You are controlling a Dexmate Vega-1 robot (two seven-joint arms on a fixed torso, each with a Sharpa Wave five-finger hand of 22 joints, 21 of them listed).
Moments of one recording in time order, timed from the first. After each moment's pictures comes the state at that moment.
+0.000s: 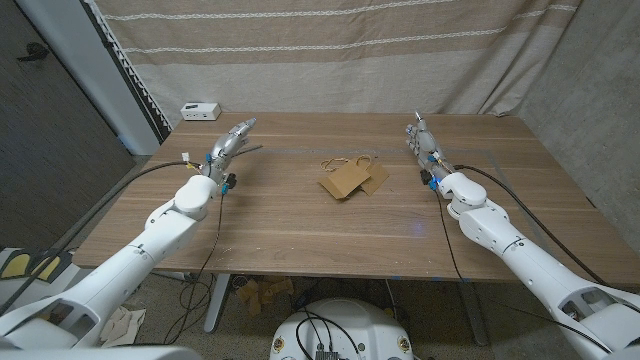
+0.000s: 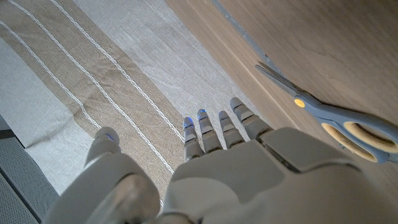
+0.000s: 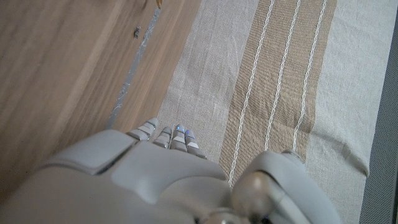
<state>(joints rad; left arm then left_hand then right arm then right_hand) 0.86 0.69 0.38 -1.41 -0.31 -0.20 0.22 0.24 -0.12 0.24 -0.14 0.30 0.23 -0.10 0.20 0.19 0.26 -0.13 0.21 0.19 0.11 -0.03 0.18 0.17 0.24 -0.04 0.19 0.17 -0.80 -0.52 -0.42 -1.33 0.58 0.22 -0.01 0.20 0.02 -0.30 0.03 0.49 -0.08 0.11 0.19 0.18 -0.05 0.06 0.20 0.18 -0.14 0.01 0.18 0.17 -0.09 -0.01 0.19 0.17</state>
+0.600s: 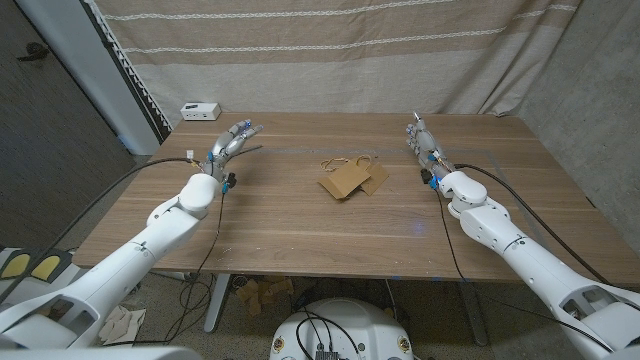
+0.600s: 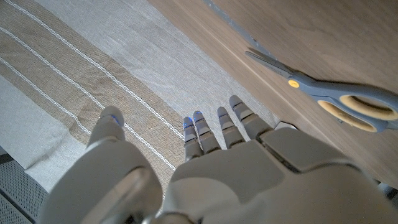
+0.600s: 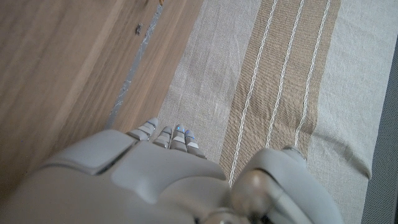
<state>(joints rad) 0.85 0.70 0.40 -1.43 -0.20 -0.14 0.32 0.44 -0.11 0.30 -0.18 0.34 0.21 -0.13 0.20 0.19 0.28 -0.19 0.22 0.20 0.21 -0.04 0.19 0.17 0.29 -0.04 0.20 0.17 -0.79 -0.53 -0.42 -1.34 0.57 0.20 -0.02 0.25 0.02 -0.29 0.00 0.50 -0.09 0.11 0.19 0.18 -0.05 0.06 0.20 0.18 -0.14 0.01 0.18 0.17 -0.09 -0.01 0.19 0.17</state>
